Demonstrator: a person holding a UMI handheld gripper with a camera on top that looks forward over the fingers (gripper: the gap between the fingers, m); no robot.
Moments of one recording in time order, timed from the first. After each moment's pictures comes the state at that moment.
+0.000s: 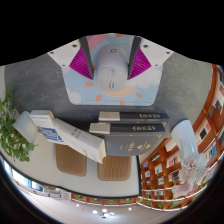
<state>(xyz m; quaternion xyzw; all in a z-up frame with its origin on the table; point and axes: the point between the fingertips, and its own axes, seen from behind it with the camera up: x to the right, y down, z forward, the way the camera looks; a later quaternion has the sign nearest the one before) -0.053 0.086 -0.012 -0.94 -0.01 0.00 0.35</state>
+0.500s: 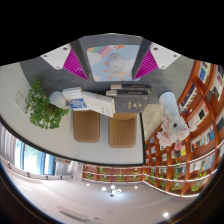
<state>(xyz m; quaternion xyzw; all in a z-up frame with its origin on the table) -0.052 0.008 0.214 -0.89 0.02 -0.04 0.46</state>
